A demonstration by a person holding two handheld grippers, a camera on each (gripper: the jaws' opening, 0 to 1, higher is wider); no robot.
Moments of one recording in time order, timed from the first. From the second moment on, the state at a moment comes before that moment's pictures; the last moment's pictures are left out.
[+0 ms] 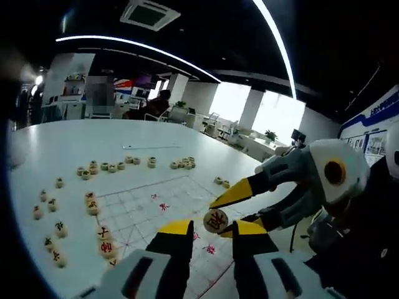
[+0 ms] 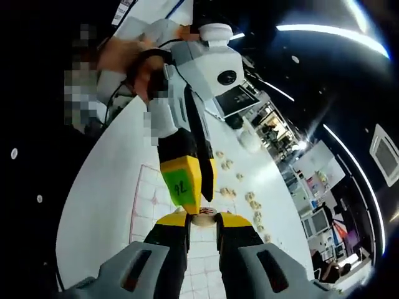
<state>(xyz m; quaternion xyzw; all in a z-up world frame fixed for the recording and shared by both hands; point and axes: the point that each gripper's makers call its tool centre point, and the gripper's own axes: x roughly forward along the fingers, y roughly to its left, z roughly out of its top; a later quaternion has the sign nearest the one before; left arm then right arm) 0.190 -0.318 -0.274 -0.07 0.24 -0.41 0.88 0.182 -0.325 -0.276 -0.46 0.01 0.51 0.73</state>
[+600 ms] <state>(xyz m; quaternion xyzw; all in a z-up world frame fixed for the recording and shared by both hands) 0.188 -0.328 -0.278 -0.09 0.27 -0.40 0.87 0.180 -0.327 -0.277 -0.48 0.00 0.50 0.72</state>
